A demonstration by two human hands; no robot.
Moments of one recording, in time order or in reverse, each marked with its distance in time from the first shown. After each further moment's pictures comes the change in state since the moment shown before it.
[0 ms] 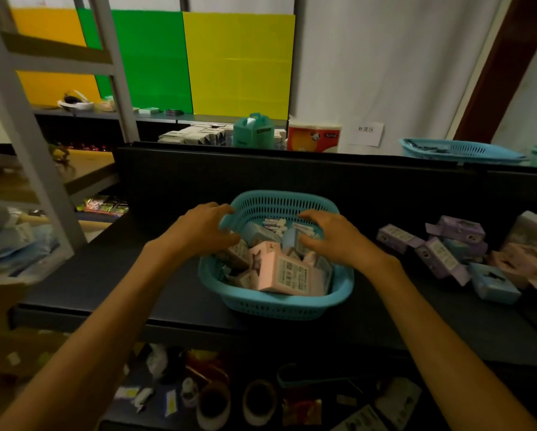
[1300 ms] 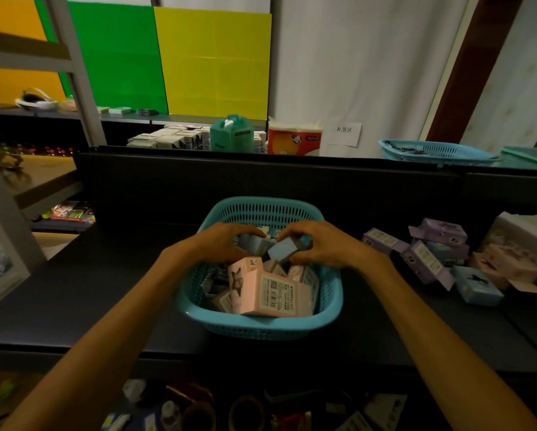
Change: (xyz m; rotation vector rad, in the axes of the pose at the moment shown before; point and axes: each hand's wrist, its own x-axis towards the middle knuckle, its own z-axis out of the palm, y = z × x) left_hand 0.063 0.019 0.041 -0.202 -0.264 0.215; right_hand 0.021 0.021 -0.010 0.150 -0.232 -0.094
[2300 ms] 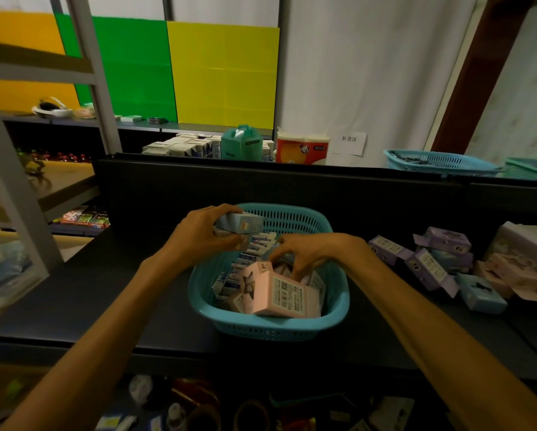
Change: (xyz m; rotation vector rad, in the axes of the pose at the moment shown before) left_hand -0.042 -0.023 -0.020 -0.088 0.484 0.119; right_hand 0.023 -0.054 0.001 -0.351 -0.489 0.113
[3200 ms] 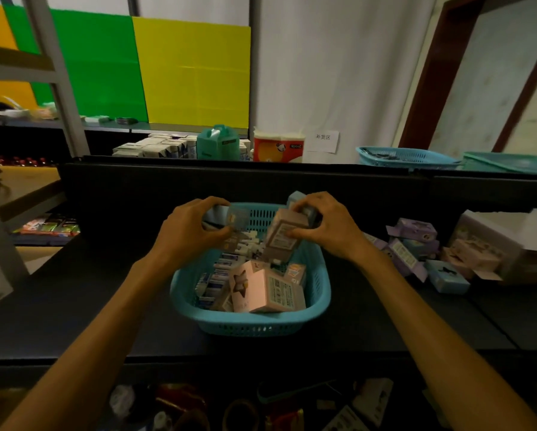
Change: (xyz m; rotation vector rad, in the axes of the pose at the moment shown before) left_hand 0.004 0.017 0.006 0.033 0.101 0.034; right_hand -0.042 0.046 0.021 0.335 1.019 0.003
